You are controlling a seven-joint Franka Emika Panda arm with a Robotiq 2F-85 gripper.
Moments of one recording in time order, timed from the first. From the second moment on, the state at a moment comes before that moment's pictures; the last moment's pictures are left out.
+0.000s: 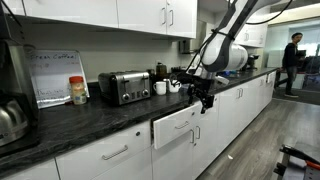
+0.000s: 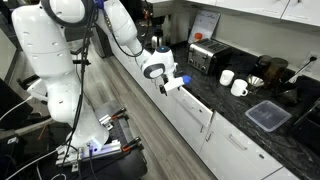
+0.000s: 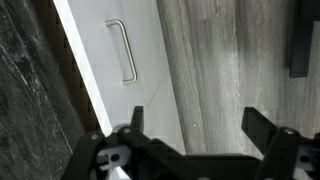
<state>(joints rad) 0.03 0.17 -0.01 -2.51 0.13 2.92 -1.54</state>
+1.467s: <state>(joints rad) -0.02 0.46 -0.11 -2.32 -0.35 3.19 -1.27</state>
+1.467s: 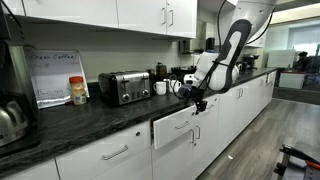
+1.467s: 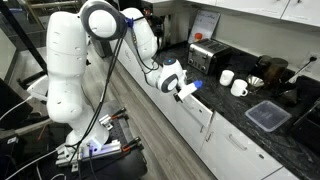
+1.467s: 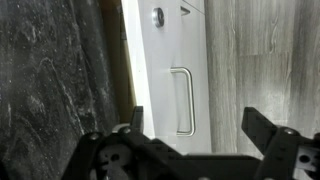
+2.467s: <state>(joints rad) -0.01 0.59 -0.11 -2.21 -0.37 3.25 -1.26</state>
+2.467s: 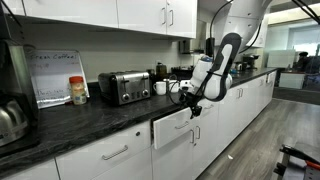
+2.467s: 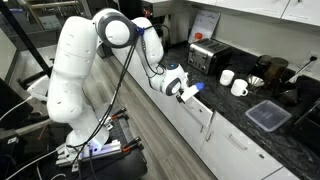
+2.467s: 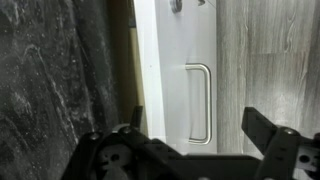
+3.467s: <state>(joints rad) -0.02 0.65 -0.08 -2.20 -0.40 3.33 -1.26</state>
